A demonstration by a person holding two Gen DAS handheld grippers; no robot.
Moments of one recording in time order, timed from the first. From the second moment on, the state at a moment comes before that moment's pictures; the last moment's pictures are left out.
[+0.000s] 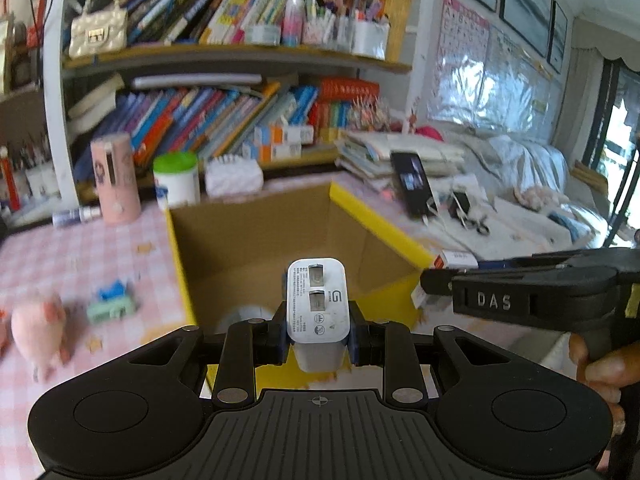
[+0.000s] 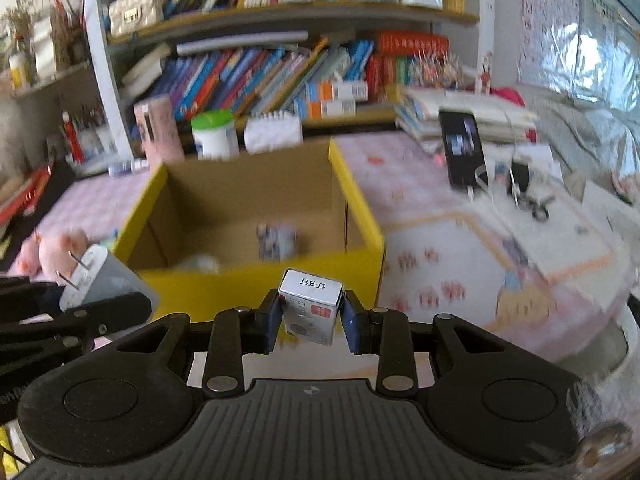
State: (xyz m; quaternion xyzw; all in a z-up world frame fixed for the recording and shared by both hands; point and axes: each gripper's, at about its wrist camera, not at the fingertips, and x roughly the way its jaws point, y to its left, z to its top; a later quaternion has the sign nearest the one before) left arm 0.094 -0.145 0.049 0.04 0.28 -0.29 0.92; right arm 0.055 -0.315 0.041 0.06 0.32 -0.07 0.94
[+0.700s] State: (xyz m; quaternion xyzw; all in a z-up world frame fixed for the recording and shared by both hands) left arm 0.193 -0.196 -0.001 0.13 0.36 -0.18 0.90; right arm 0.204 -0.326 0.011 -0.08 0.40 0.09 0.91
